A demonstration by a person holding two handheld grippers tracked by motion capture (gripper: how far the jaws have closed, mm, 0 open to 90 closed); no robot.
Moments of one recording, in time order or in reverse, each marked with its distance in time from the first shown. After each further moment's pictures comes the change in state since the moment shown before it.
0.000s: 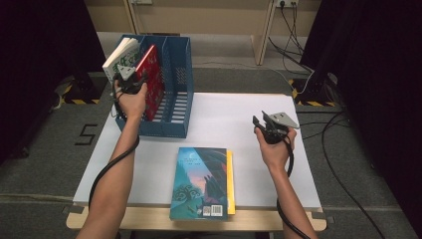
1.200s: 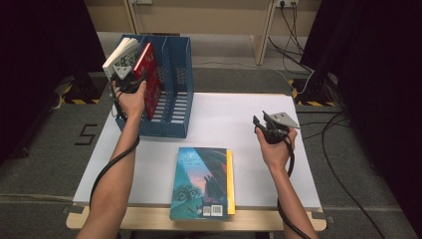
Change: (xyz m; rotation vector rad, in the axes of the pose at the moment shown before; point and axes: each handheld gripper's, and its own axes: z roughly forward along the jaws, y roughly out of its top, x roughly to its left) left arm 0.012 -0.005 0.006 -0.003 0.046 -0.097; right arm -0.001 0.000 -0.001 0.002 0.003 0.006
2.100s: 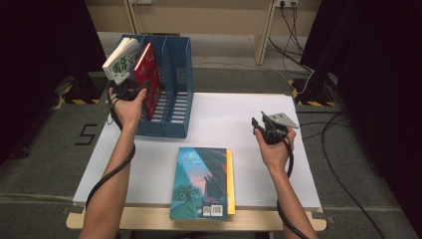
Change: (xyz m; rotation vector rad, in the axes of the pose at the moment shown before) left arm -0.010 -0.001 -0.042 0.083 -0.052 -0.018; right arm 0.003 -0.002 0.001 0.036 0.009 0.008
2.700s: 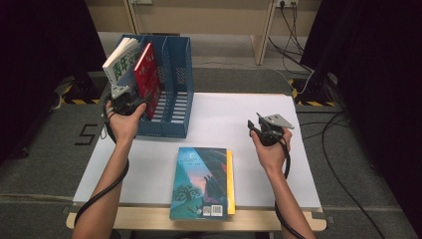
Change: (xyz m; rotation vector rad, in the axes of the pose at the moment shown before) left arm -0.008 -0.021 -0.045 0.074 -0.102 0.001; right arm 0.010 -0.004 0.003 0.035 0.020 -0.003
